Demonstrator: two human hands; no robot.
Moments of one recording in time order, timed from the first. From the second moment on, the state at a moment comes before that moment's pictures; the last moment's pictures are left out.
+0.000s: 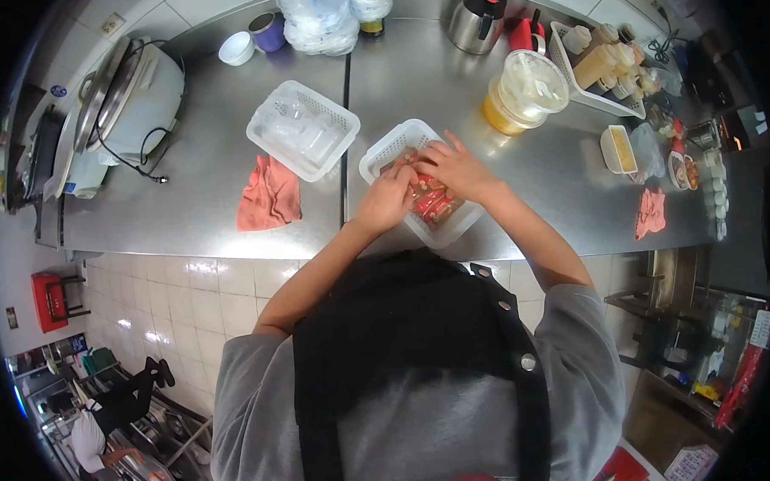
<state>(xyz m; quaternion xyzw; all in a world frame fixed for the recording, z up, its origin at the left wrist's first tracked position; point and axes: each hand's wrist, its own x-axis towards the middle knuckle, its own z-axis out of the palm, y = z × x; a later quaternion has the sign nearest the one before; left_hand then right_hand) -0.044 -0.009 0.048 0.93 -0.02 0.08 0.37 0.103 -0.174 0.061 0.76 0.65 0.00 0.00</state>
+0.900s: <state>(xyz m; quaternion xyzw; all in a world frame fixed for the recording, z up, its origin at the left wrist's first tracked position) -0.025 0.004 0.039 0.98 -0.09 0.03 0.20 0.055 -0.223 0.069 0.83 0.54 -0.08 -0.15</state>
